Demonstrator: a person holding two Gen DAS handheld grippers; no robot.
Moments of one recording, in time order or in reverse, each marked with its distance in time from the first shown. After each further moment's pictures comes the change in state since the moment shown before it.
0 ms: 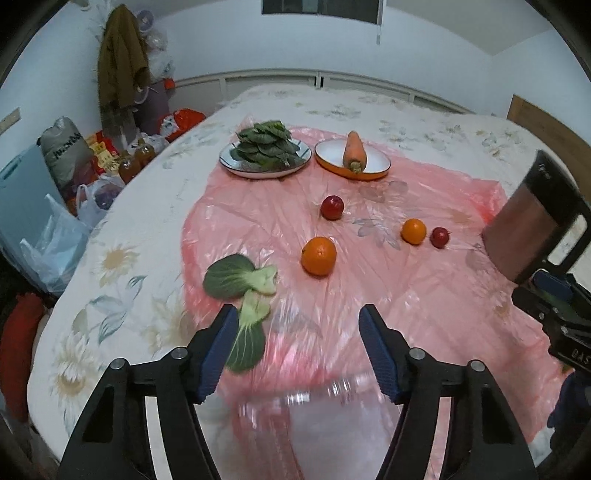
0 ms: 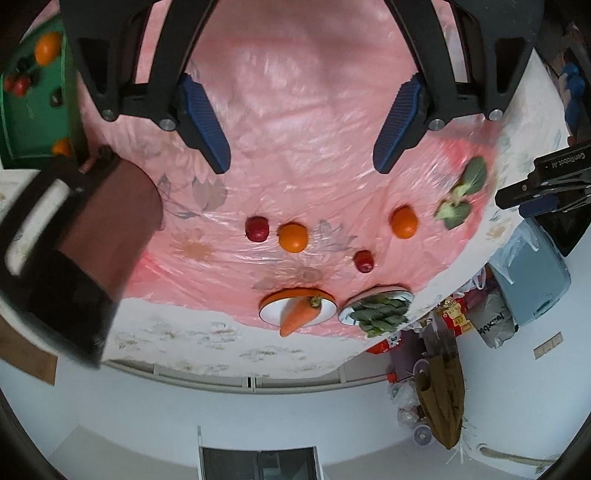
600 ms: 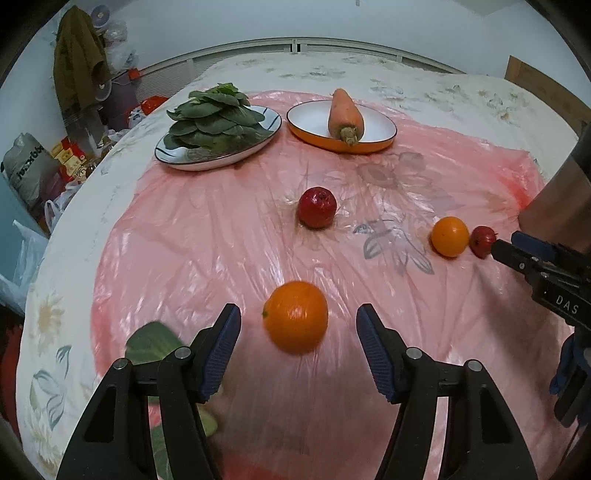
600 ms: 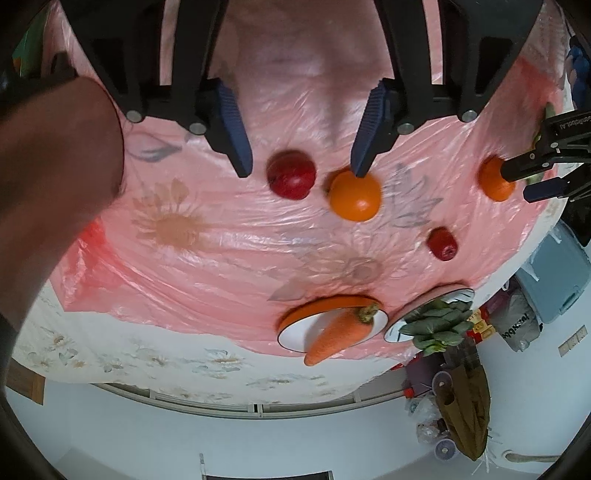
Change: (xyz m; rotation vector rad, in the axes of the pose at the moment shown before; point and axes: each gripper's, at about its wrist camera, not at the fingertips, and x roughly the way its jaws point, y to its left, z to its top) left arm 0.122 -0.030 0.045 0.089 0.106 -0.013; right arm 0.144 -0.049 0.046 0.024 0.072 -0.004
